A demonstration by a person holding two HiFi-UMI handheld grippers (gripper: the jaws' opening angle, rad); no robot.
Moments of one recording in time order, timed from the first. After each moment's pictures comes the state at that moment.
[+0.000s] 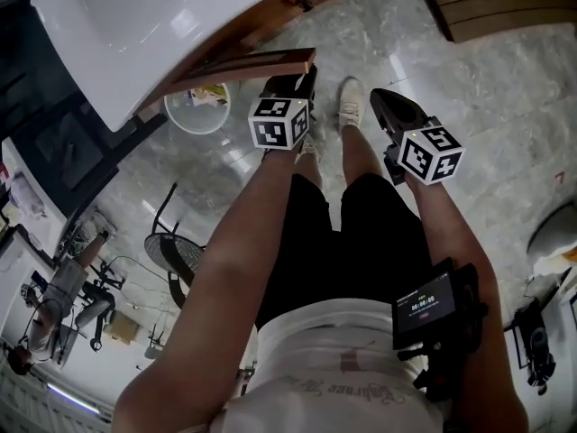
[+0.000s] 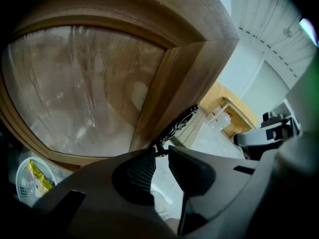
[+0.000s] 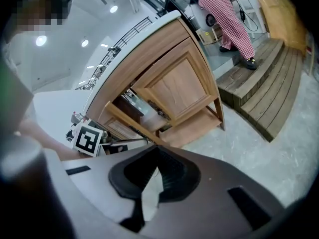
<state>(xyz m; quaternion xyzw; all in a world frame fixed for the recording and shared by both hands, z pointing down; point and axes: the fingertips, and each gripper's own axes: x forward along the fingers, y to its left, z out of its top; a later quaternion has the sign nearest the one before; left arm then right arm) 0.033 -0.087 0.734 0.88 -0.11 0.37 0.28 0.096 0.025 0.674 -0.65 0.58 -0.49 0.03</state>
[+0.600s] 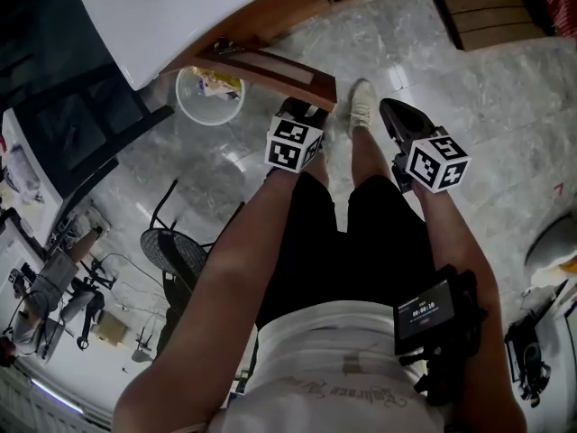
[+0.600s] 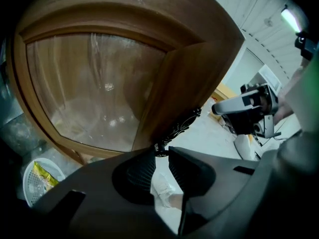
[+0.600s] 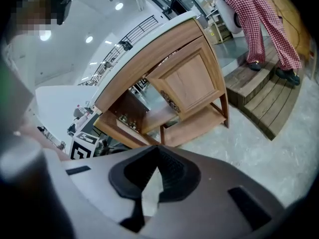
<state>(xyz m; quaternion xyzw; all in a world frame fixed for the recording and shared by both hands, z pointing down) -0.051 -0.033 0.732 0.89 -0.03 0.40 0.23 0.038 0.034 0.663 -0.64 0.59 -0.49 0.01</state>
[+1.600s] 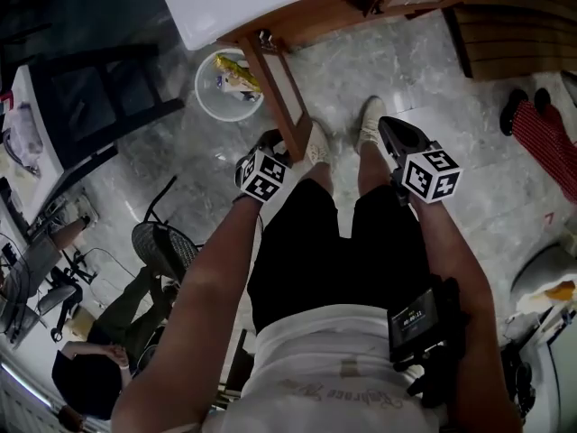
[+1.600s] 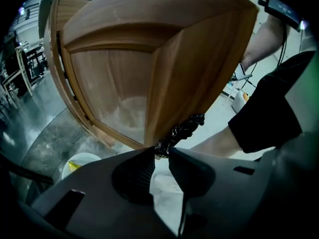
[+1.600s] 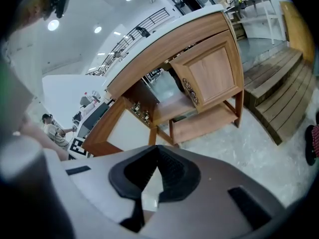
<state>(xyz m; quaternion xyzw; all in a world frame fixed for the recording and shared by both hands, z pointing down) -0.217 -0.037 0.743 0.87 0.04 0.49 0.10 -0.029 0.015 0.658 -0.61 0.63 -0.48 -0.04</state>
